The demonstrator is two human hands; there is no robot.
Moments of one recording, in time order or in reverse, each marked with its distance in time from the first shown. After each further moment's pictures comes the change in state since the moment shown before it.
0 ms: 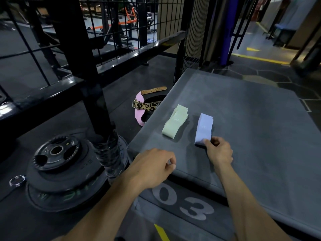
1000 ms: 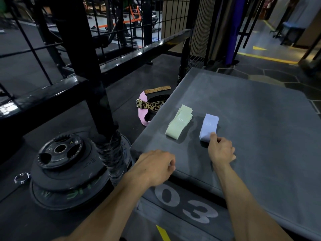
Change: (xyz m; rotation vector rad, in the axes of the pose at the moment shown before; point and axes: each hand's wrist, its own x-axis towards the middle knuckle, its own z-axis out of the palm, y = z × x) left_hand 0.022 -0.013 0.015 0.075 -0.037 -0.050; right_hand 0.010 -0.015 0.021 -0.055 0.078 0.036
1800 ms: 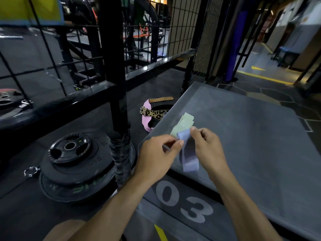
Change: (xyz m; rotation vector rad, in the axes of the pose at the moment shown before) left_hand -0.065 0.022 -0.024 -0.679 0.653 0.045; right_hand -0.140 -0.070 -0.085 0.259 -0.334 -0.493
